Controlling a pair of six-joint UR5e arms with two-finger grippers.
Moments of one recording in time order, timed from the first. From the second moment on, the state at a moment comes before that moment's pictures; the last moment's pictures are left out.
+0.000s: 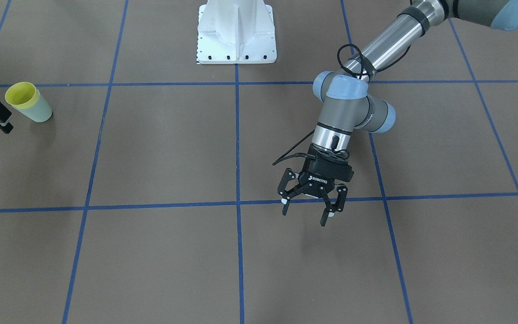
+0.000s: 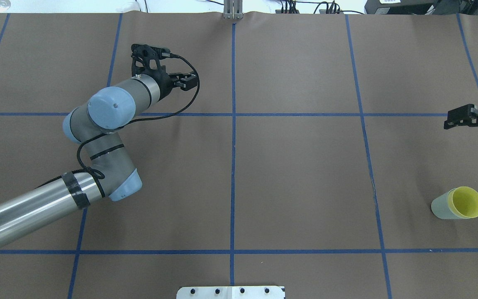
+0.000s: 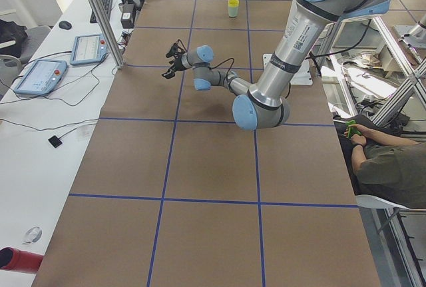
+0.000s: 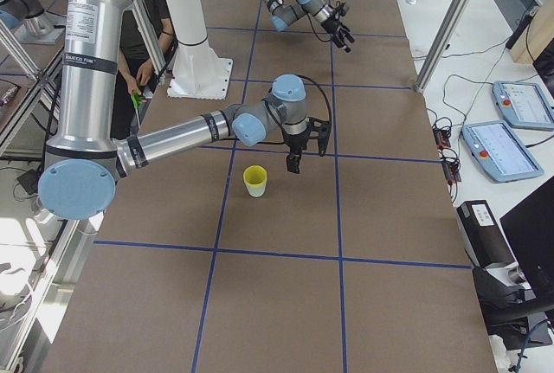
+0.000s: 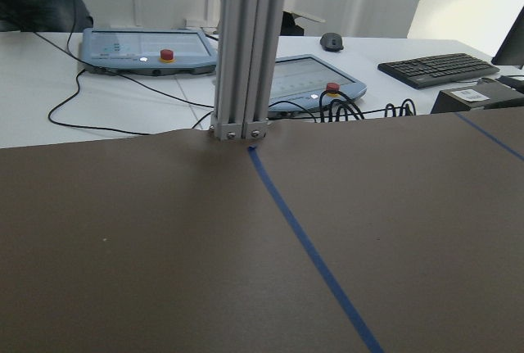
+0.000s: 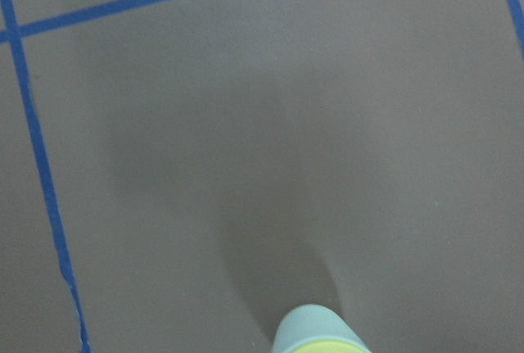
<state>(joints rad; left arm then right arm) -0.67 -2.22 -1.25 -2.51 -1.37 -0.94 1.10 -1.65 1.96 -1.29 2.13 0.94</state>
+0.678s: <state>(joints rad) -0.94 -2.07 -1.47 -1.92 -1.76 -0.62 1.24 -1.40 1.76 -1.44 2.14 0.67</state>
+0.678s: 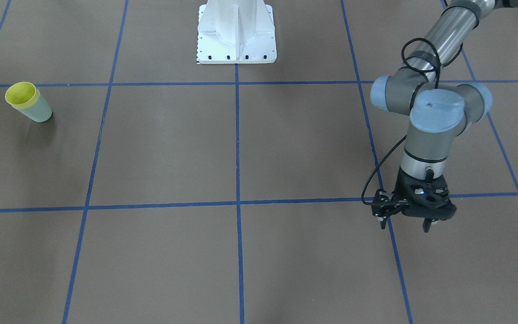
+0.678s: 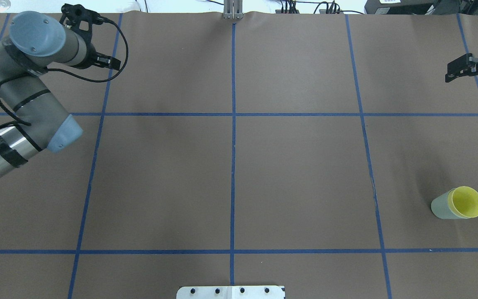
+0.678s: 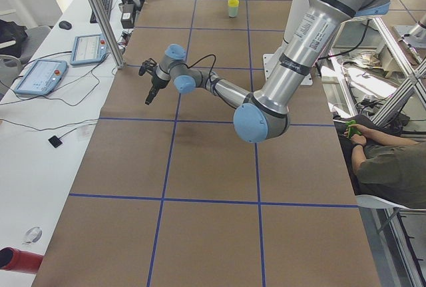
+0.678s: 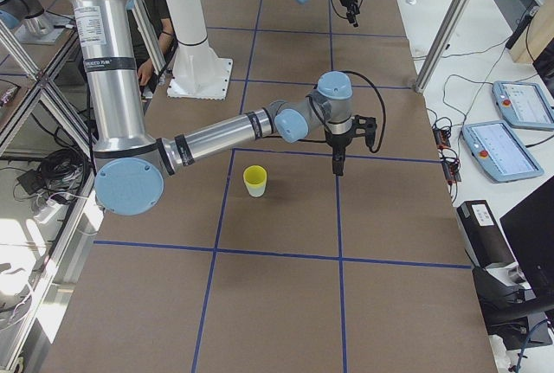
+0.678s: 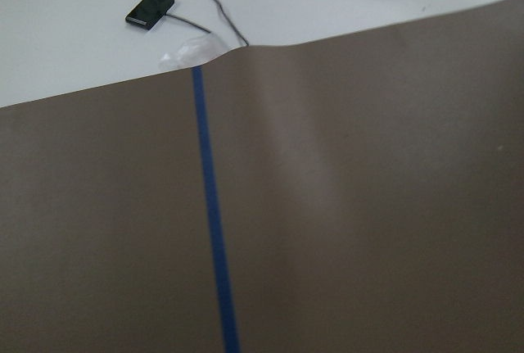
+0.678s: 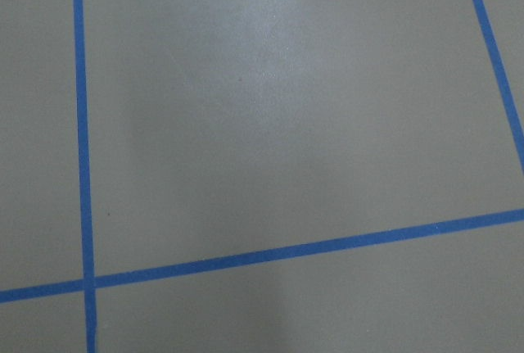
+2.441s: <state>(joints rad) -1.30 -1.63 -1.68 -1.68 -2.32 -0.14 1.40 -1.41 1.58 -1.49 2.30 0.32</state>
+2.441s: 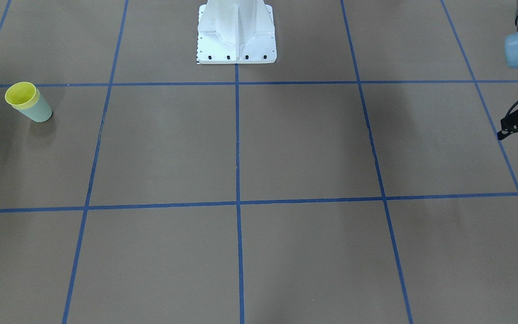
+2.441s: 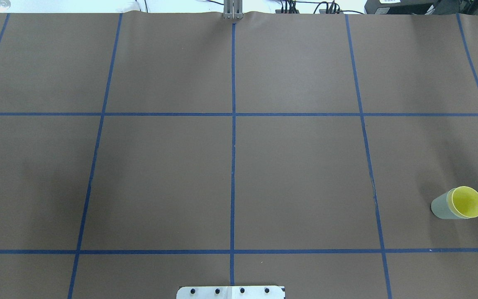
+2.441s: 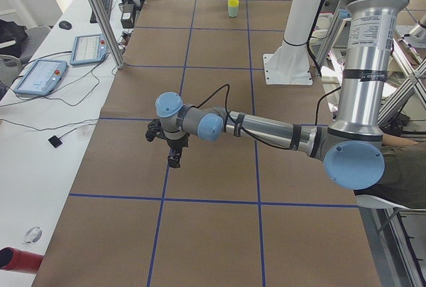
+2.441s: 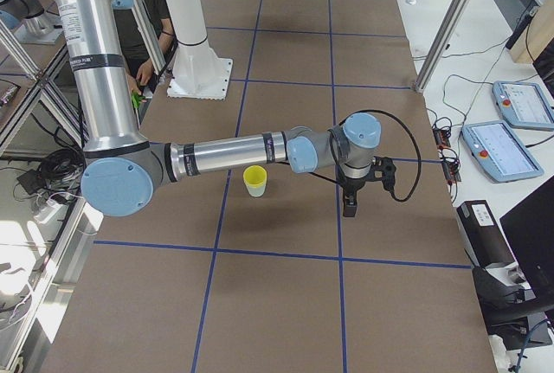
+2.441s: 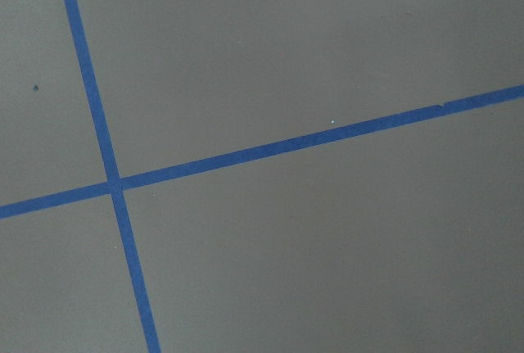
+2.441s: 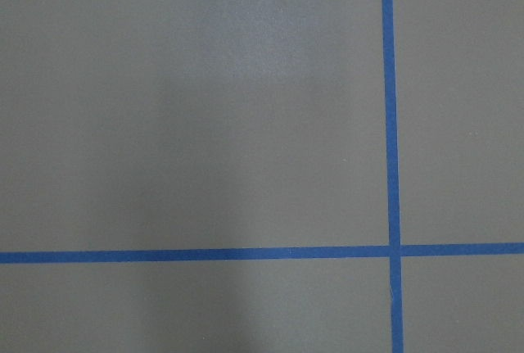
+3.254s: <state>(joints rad) -1.30 -1.62 -1.71 -1.68 -2.31 -0.15 1.40 -1.43 1.59 -1.48 2.28 0.32</state>
